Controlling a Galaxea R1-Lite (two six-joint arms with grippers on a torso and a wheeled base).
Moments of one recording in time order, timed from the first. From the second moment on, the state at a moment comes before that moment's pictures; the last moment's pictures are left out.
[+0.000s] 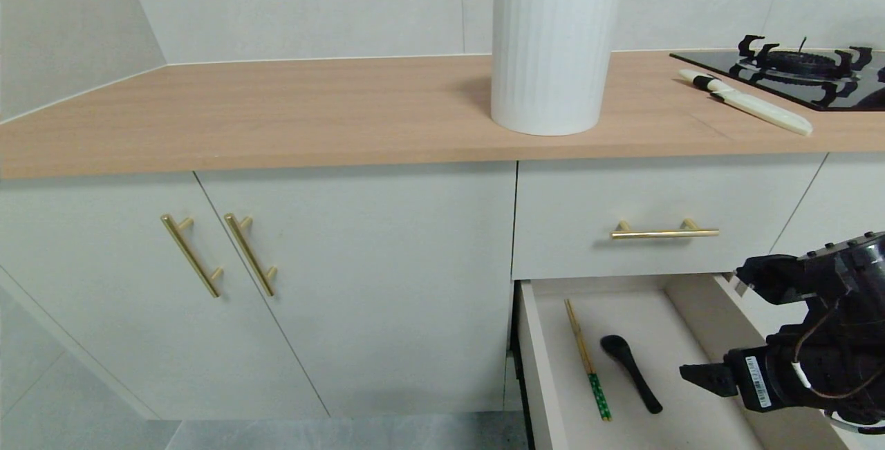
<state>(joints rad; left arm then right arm) 0.00 0.00 0.00 0.00 0.01 0.00 0.40 1.41 -0.62 0.05 -0.16 0.19</state>
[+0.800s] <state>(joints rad) 0.00 0.00 0.00 0.00 0.01 -0.01 0.40 1.38 -0.61 0.08 -0.15 0.18</state>
